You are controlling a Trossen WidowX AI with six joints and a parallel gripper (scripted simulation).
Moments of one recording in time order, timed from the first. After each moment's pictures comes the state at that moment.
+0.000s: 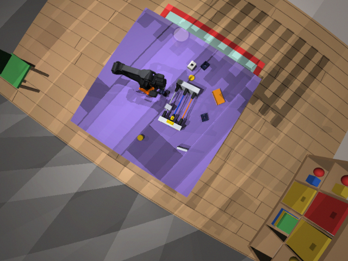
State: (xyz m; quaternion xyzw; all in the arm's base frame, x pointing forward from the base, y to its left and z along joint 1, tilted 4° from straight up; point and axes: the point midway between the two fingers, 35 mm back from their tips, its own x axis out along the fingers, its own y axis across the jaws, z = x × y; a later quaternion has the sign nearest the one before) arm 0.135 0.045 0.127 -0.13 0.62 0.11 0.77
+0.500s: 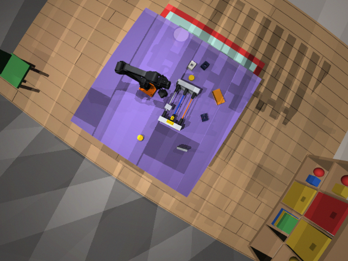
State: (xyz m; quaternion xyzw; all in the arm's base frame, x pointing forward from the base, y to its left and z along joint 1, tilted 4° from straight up) arm 0.146 0.047 0.131 -0.44 0.56 0.39 0.59
